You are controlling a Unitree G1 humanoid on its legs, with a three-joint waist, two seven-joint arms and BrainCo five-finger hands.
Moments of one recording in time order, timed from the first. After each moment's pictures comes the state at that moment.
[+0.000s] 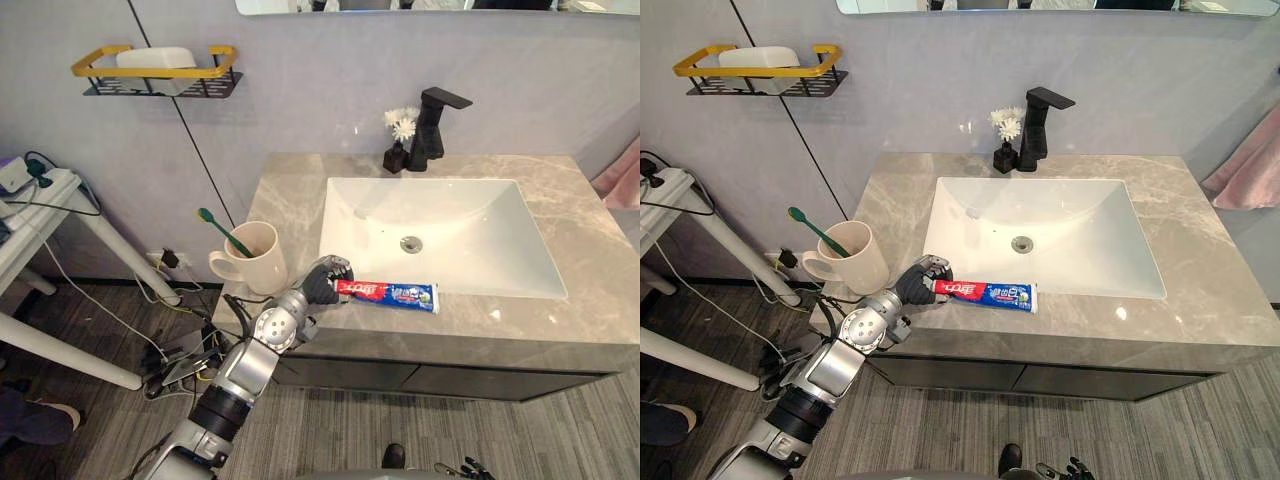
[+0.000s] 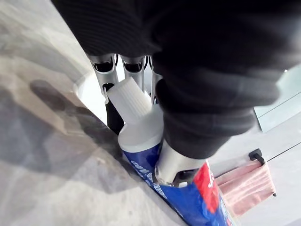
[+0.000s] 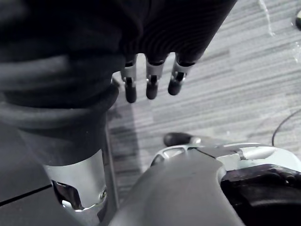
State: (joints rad) left arm -0.25 0.23 -0.38 0.09 0.33 0.03 -0.15; right arm 0.27 -0.07 -0.30 0.90 -0.01 -0.02 0.07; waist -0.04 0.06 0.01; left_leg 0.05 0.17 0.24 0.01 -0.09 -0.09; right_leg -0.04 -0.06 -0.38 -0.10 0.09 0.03
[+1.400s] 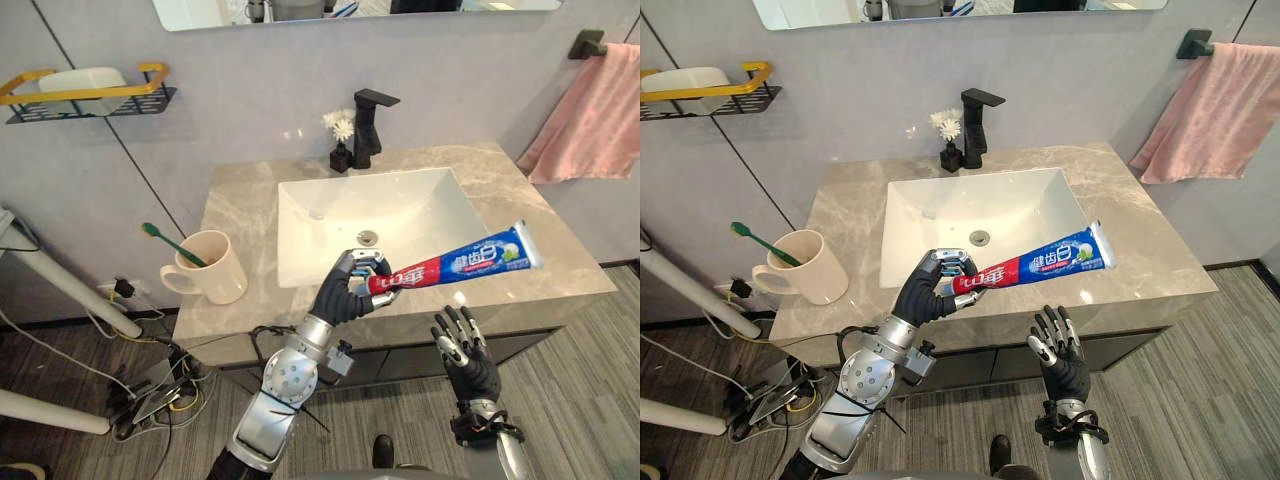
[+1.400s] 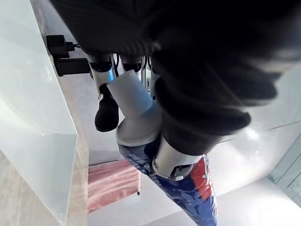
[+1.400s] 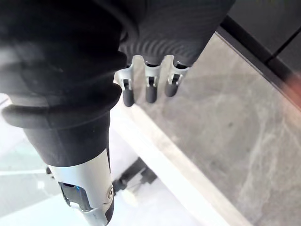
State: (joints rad) left arm 0.03 0.06 -0.48 -0.32 0.10 -0.12 0.02; right arm 0.51 0.00 0.11 -0.26 0.76 -0.15 0.01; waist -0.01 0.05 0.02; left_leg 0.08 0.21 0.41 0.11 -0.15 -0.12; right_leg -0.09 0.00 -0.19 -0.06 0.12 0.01
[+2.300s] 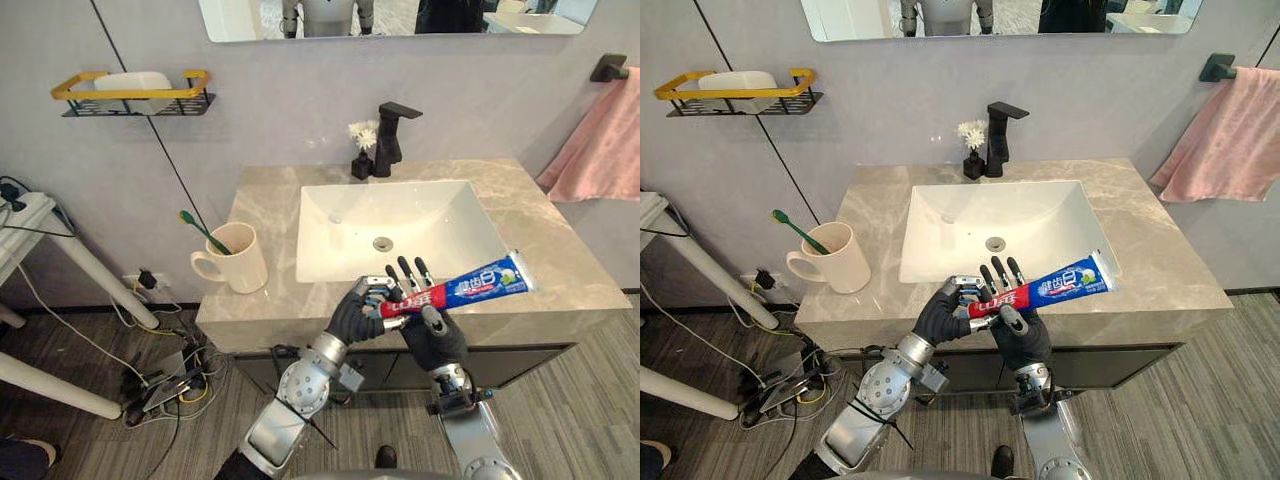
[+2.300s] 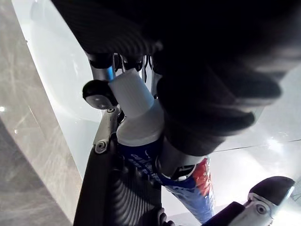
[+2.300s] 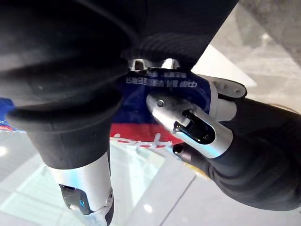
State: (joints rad) left arm 0.02 0.09 -0.56 -0.16 0.01 -0.15 0.02; right arm 0.33 -0.22 0.39 -0.40 1.07 -0.19 0.11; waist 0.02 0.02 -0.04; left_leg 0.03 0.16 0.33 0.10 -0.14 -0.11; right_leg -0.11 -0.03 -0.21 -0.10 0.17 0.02
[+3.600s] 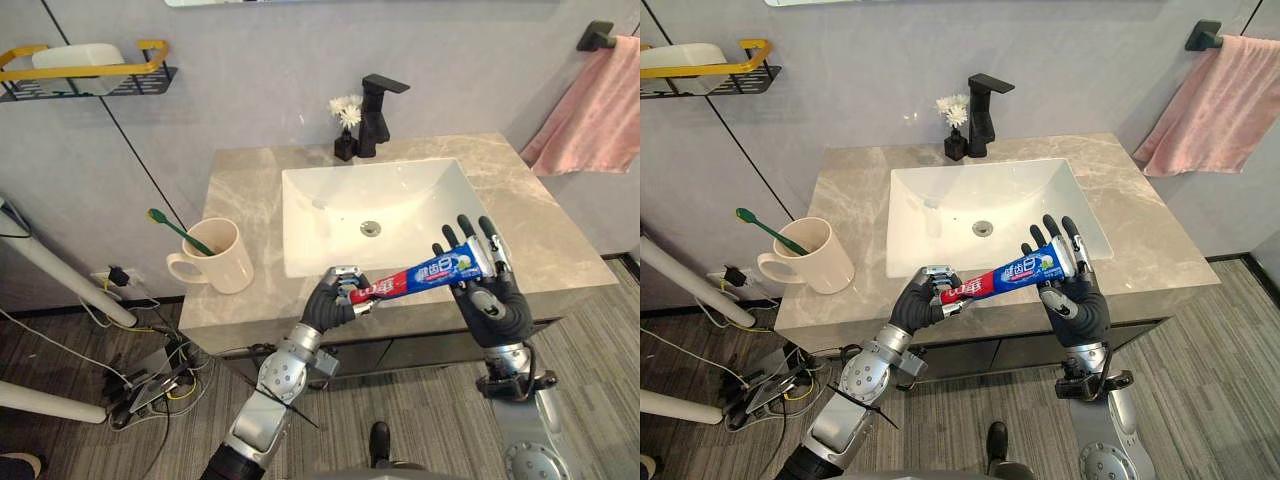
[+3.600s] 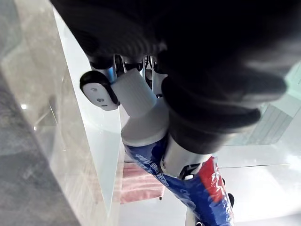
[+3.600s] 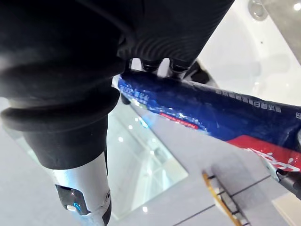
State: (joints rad) left arm 0.02 0.11 -0.44 -0.11 -0.03 -0.18 0.00; right arm 0.32 -0.28 0.14 -0.53 0.93 -0.18 0.18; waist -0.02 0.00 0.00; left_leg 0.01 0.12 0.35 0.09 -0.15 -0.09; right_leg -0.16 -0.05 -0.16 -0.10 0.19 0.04
